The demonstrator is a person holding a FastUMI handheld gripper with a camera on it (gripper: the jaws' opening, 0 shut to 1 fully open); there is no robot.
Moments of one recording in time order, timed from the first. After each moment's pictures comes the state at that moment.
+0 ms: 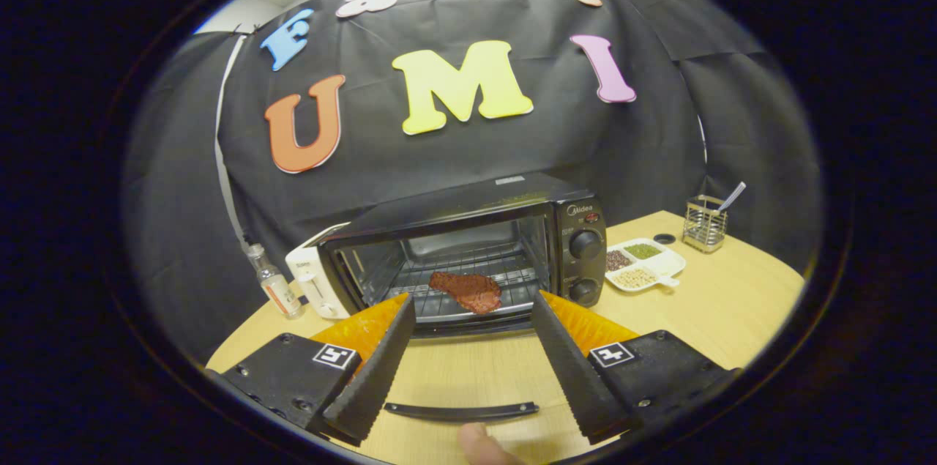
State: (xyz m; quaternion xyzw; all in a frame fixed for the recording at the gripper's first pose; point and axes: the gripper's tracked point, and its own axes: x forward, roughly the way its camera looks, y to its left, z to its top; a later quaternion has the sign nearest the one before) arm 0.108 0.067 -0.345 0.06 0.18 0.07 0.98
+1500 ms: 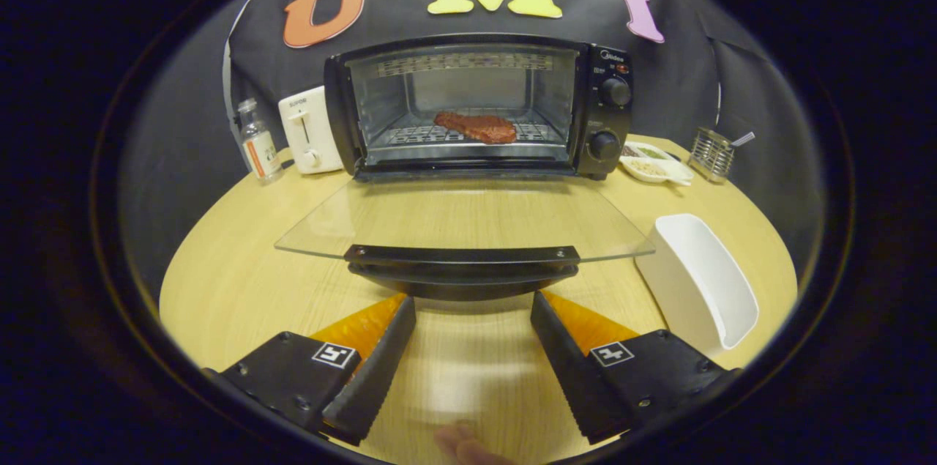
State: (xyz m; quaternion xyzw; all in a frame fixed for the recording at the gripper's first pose) arm 0.040 0.075 -0.494 -0.03 0.37 0.07 0.93
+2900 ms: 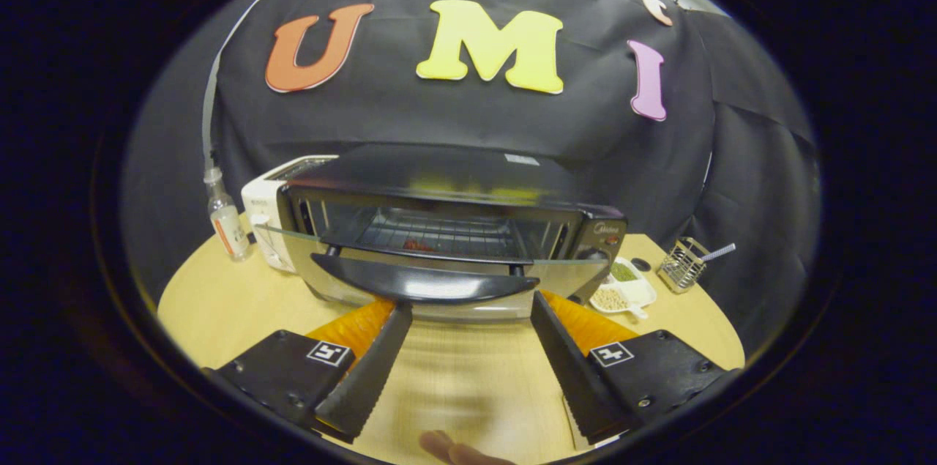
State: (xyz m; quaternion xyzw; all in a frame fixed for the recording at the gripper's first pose) arm 0.172 0.075 -0.354 -0.07 0.26 0.04 0.96
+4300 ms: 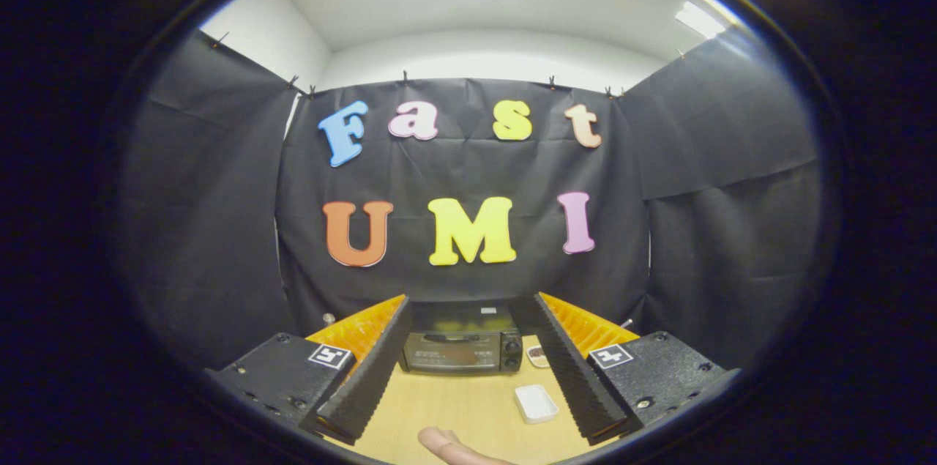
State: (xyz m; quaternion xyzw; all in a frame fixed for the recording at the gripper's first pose) arm -0.151 0.020 -0.048 0.01 0.02 0.06 1.00
